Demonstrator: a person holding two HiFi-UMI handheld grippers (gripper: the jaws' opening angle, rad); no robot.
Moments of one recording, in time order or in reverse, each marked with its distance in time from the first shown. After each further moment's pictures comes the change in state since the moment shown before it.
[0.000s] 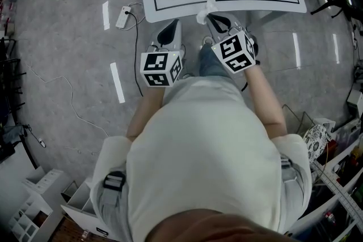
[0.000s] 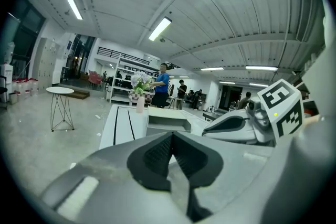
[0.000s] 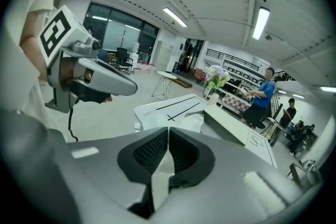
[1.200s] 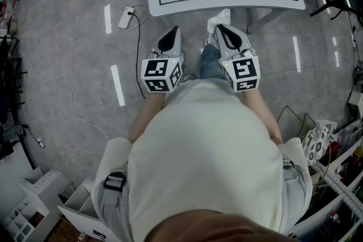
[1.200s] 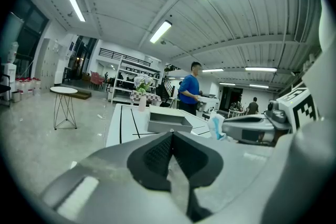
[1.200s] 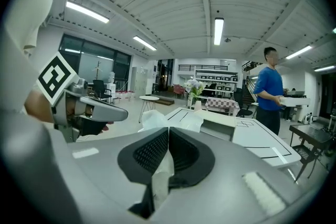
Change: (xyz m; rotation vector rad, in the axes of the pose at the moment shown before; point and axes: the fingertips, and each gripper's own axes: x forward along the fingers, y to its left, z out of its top) left arm -0.052 -0.010 -0.023 -0.005 -0.018 0.007; right arm -0.077 0.034 0.002 0.326 -0.255 -0.168
